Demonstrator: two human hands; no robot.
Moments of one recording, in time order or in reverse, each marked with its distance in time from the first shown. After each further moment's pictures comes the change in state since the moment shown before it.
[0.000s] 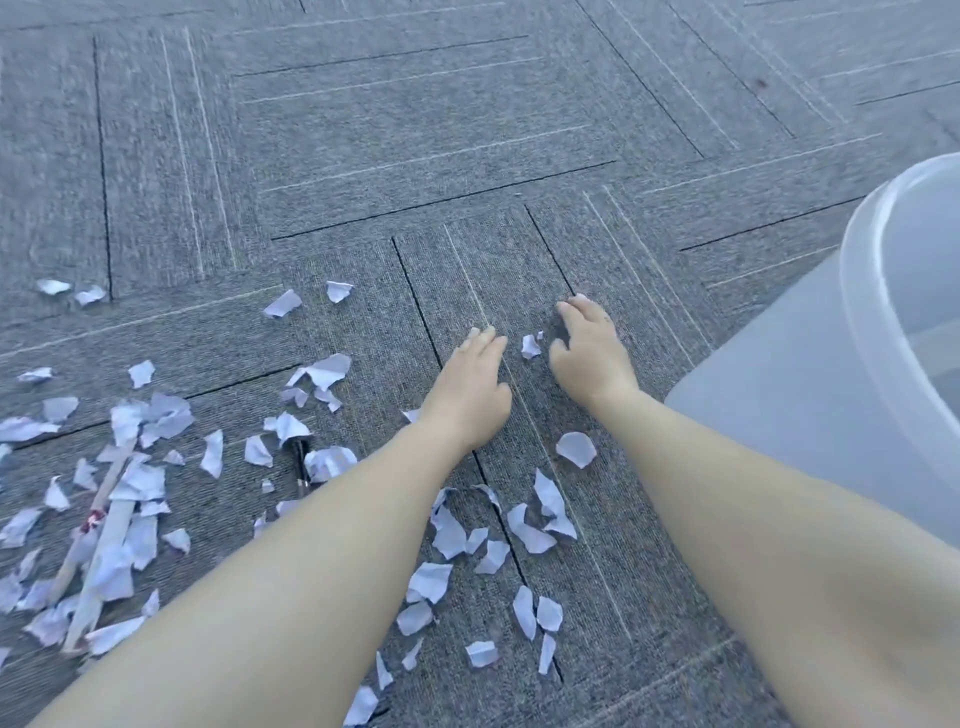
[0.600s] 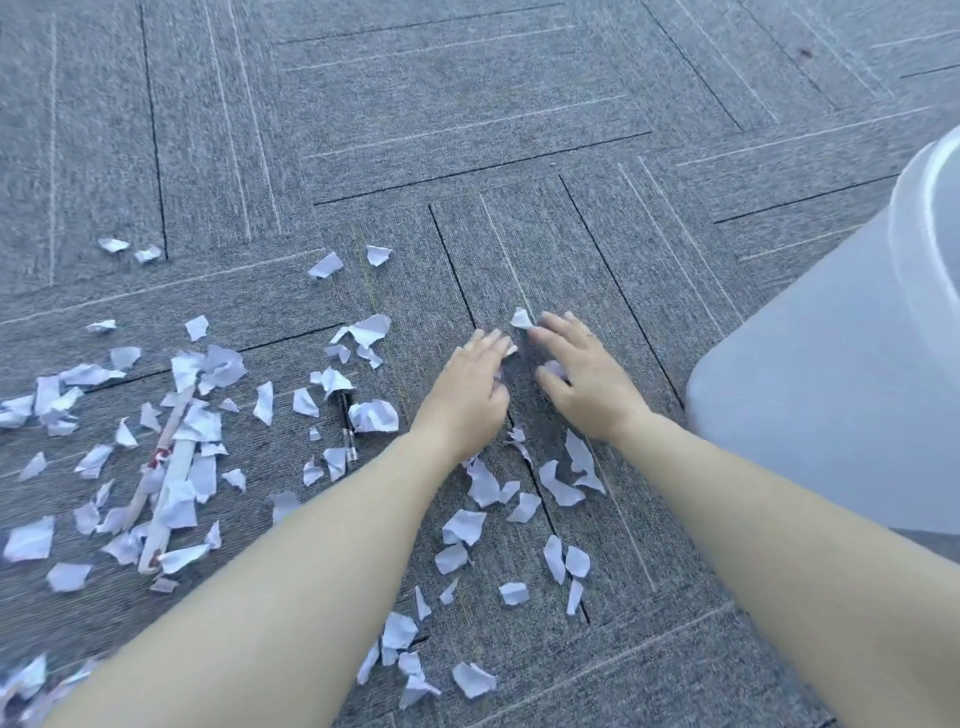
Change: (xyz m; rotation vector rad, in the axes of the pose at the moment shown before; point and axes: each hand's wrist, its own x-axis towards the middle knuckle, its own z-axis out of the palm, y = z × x) left_hand -0.058 -0.027 0.001 -0.091 0.074 0.057; right_hand -0.064 -0.012 0.024 0.032 -0.184 -0.294
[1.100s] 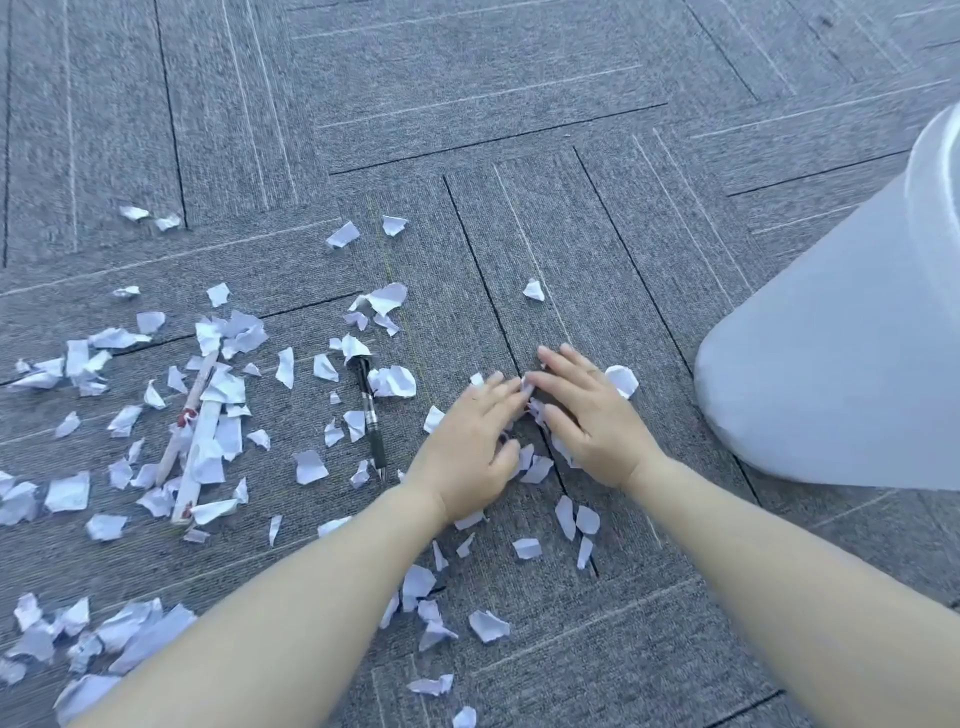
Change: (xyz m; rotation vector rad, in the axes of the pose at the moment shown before) left_hand -0.083 -0.010 0.018 0.033 -0.062 0.157; right_hand -0.065 -0.011 0.028 0.023 -0.017 -0.109
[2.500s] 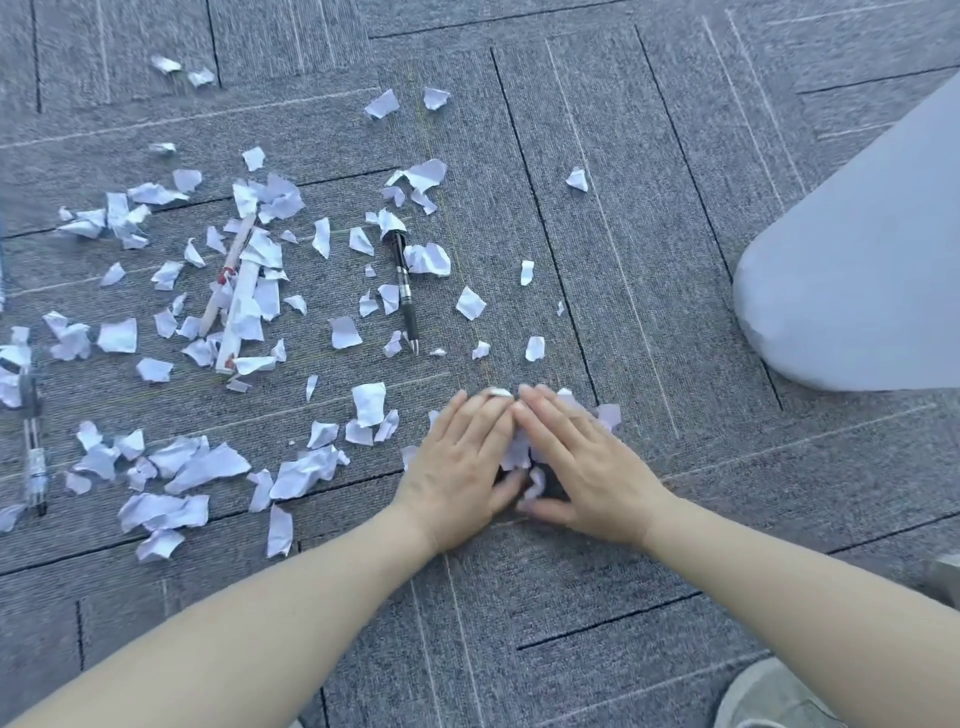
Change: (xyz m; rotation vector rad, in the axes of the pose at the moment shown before) left_hand -0.134 0.017 0.052 0.386 0.029 -0.001; right_hand -0.124 -0.038 0.069 -0.319 -0.154 -0.392
